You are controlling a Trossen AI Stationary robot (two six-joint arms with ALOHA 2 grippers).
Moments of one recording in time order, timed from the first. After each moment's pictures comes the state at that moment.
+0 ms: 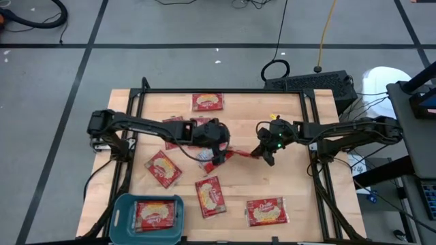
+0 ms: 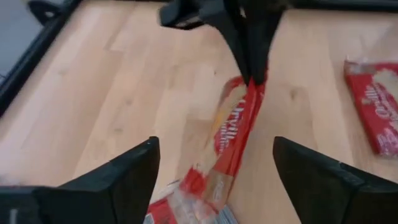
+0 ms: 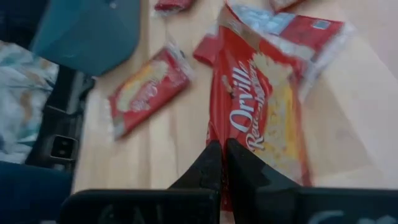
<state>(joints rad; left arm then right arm) -0.03 1.71 1.30 -0.26 -0.12 -0.05 -0.13 1.11 0.51 -0.05 -0.37 0.45</state>
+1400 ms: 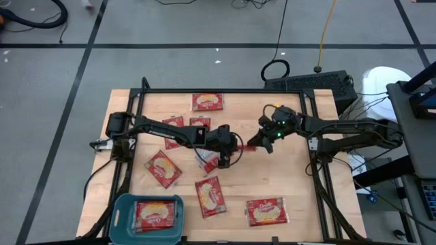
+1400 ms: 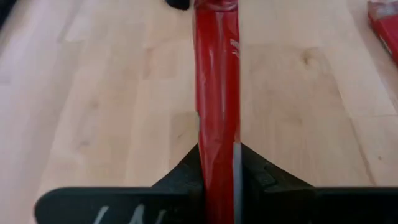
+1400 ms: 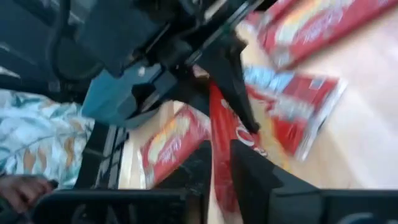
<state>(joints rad) 0.00 1.90 1.30 -0.11 -0.05 0.09 -0.29 1.10 0.53 0.09 -0.50 0.54</state>
